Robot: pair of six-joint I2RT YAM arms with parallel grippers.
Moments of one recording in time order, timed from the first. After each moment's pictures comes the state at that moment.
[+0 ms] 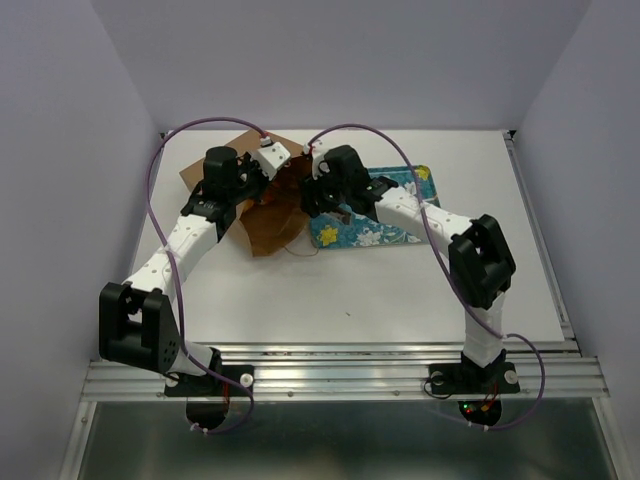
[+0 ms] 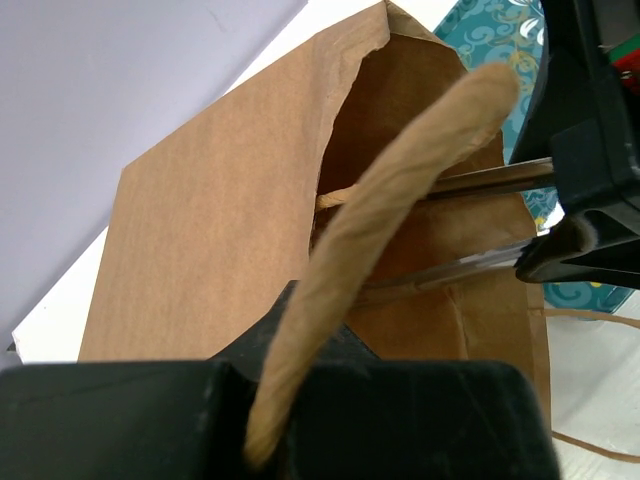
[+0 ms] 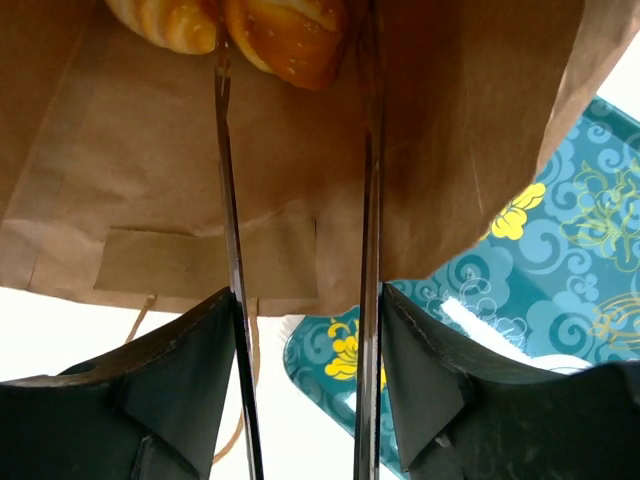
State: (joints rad) left arm -0.26 1.40 1.07 -0.03 0.32 0.52; right arm 0.69 1.96 1.61 -0.24 -0.15 0.07
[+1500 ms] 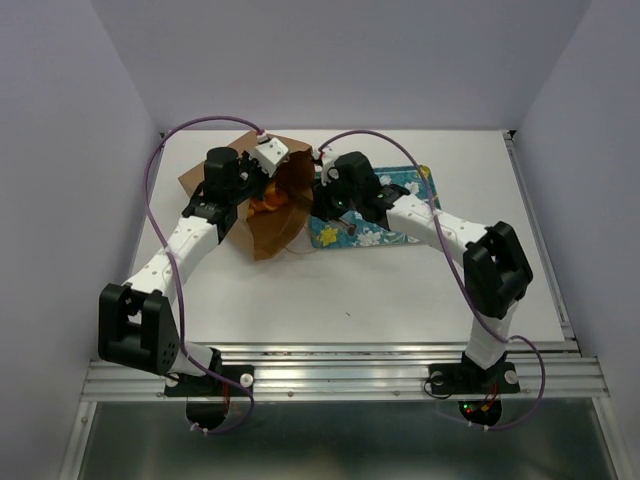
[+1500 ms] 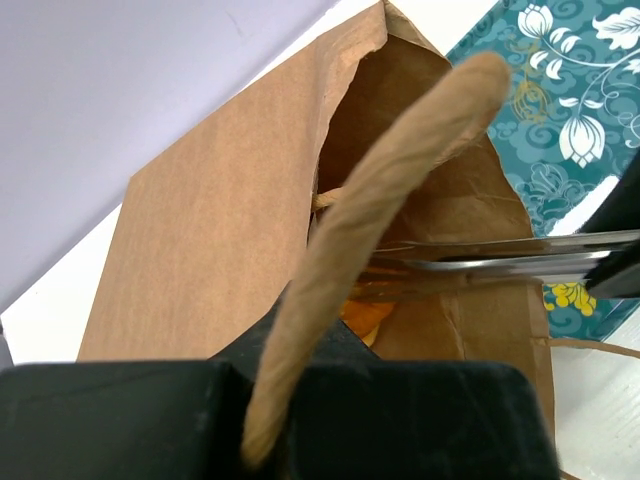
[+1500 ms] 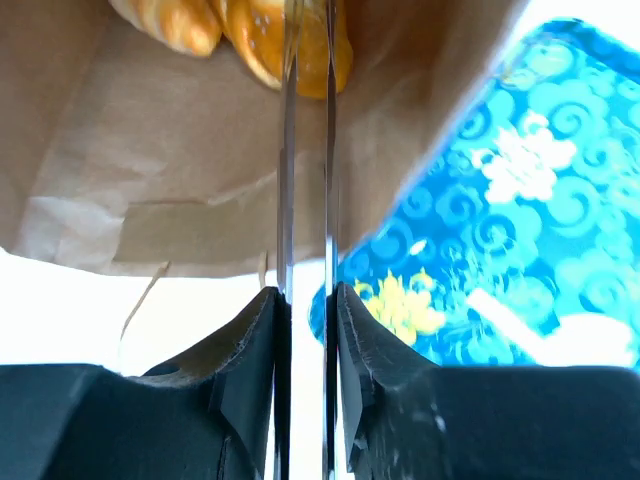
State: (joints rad) left arm -0.27 1.40 1.06 0.01 0.27 0.44; right arm 0.69 1.88 1.49 -0.19 -0.20 0.11
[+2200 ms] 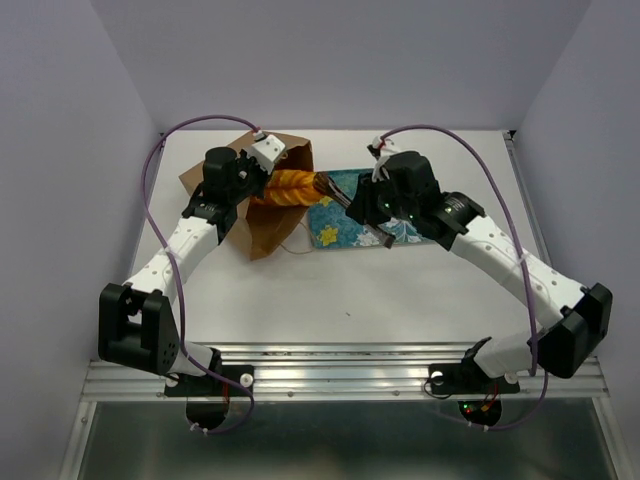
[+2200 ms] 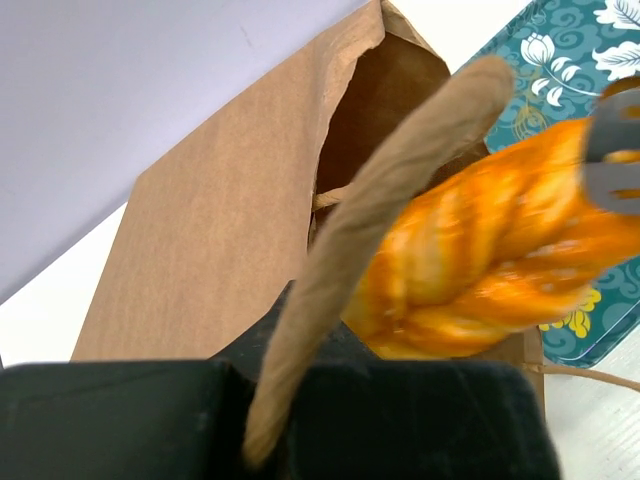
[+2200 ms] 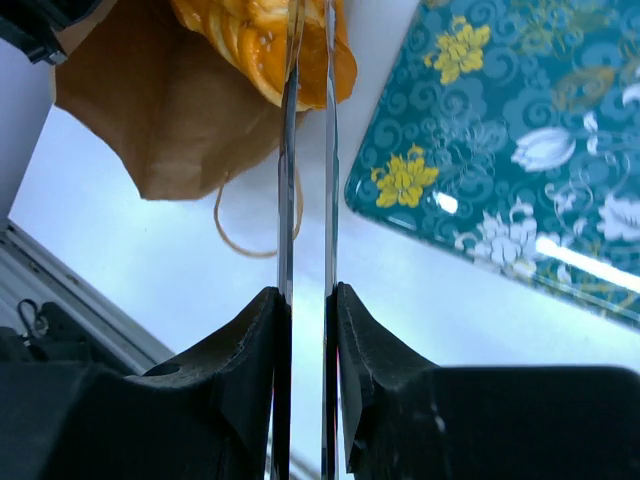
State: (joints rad) left arm -0.27 1.40 1.05 0.06 0.26 0.39; right arm 0.68 1.41 1.36 -0.49 -0.06 0.39
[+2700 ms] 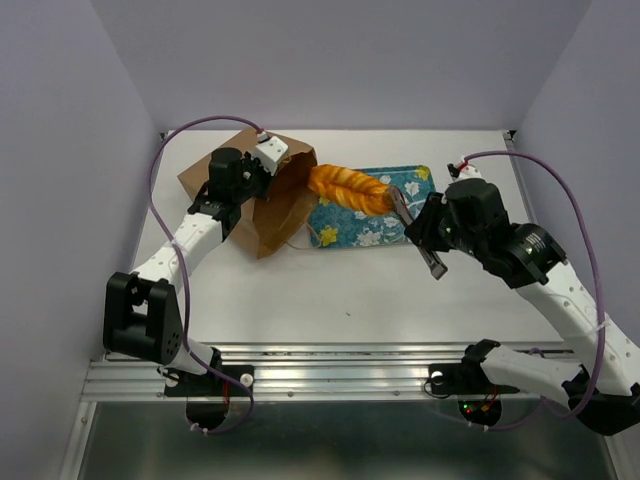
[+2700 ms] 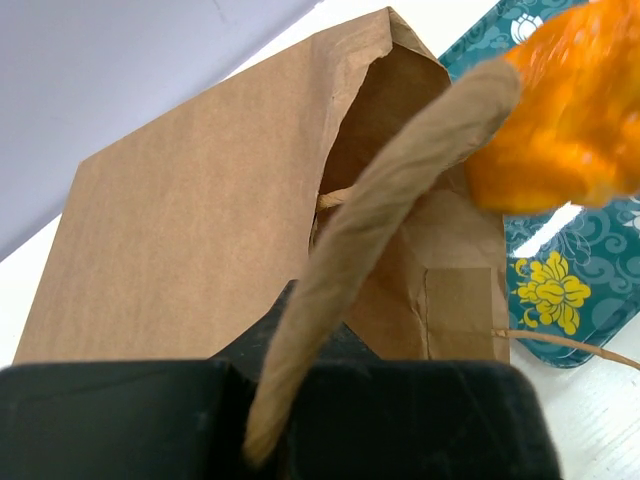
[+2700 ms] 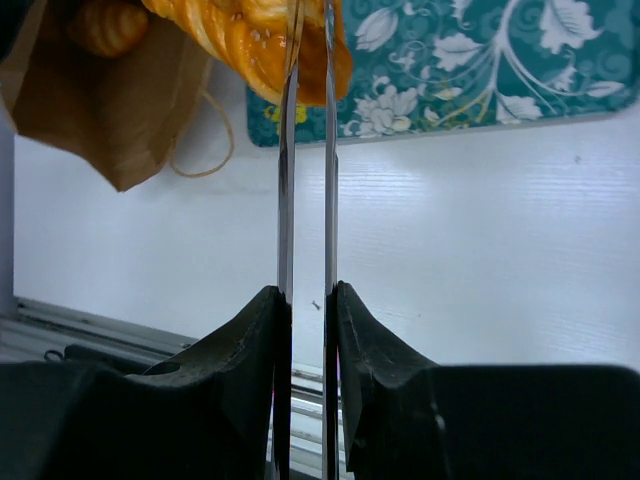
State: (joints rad) left arm -0.27 1.45 1.05 0.07 0.27 0.36; right arm 0.65 1.04 1.32 -0.90 0.20 0.66
